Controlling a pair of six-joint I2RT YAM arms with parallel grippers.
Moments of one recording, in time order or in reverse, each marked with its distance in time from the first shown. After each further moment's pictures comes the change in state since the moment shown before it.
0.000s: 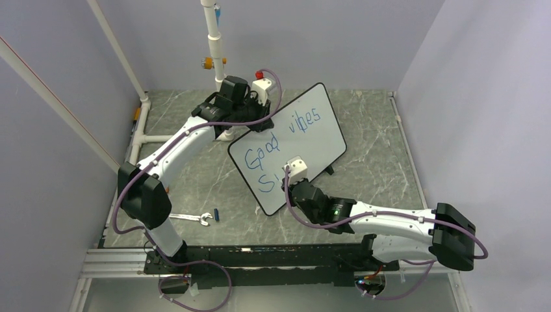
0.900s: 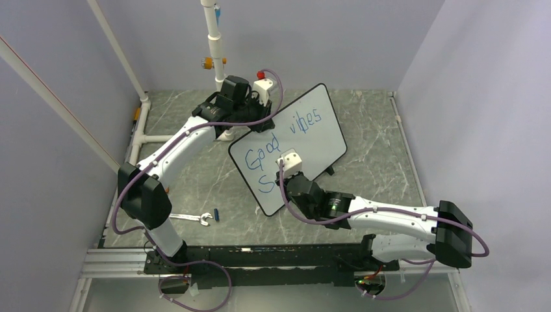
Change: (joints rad) left arm -0.005 0.000 0.013 -0.017 0.000 0.002; right arm 0.029 0.024 0.147 -0.080 0.029 -0.040
